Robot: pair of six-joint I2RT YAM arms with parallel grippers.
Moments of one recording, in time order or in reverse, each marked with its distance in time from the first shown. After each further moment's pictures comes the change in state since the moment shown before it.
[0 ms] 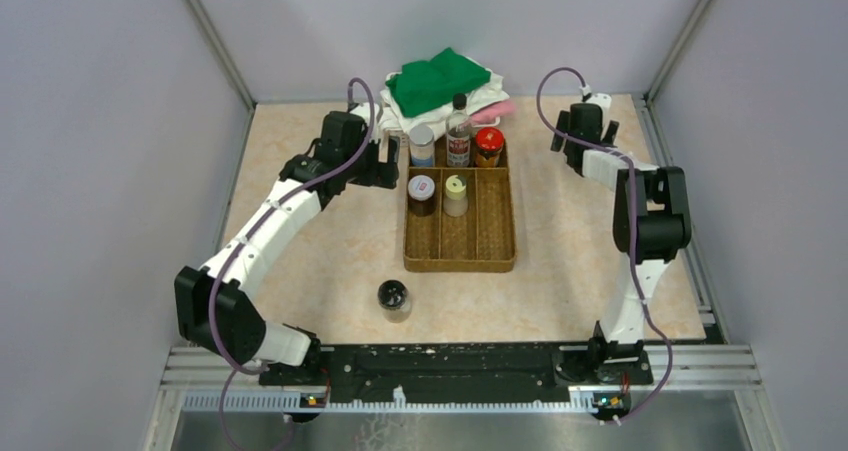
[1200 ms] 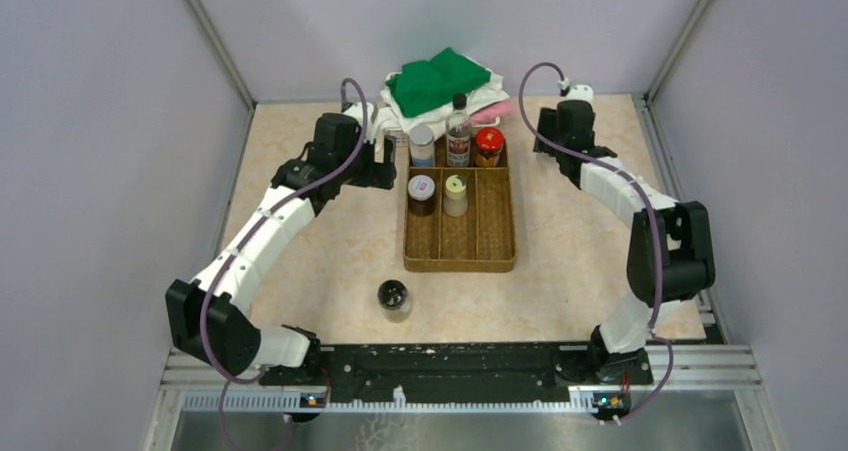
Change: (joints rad) left arm 0.000 -0.035 -0.012 -0.002 -0.002 -0.006; right arm 0.122 -0.266 -0.121 -0.090 -0.090 -0.008
